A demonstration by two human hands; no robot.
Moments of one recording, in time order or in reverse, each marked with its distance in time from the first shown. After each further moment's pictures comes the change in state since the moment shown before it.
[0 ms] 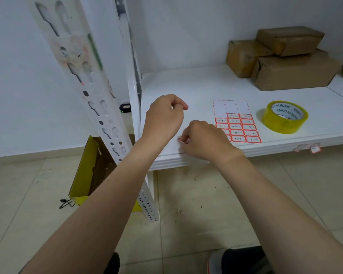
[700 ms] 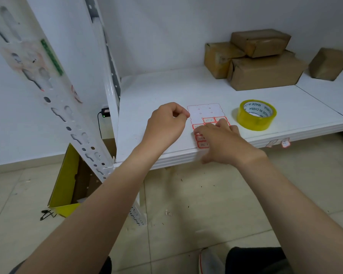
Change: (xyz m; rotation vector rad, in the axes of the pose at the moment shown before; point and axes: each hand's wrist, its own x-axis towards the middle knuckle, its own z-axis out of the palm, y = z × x) left_hand -0.013 0.026 0.043 -0.050 -0.175 -0.008; right_hand -0.038 0.080 -0.038 -0.223 -0.149 0.076
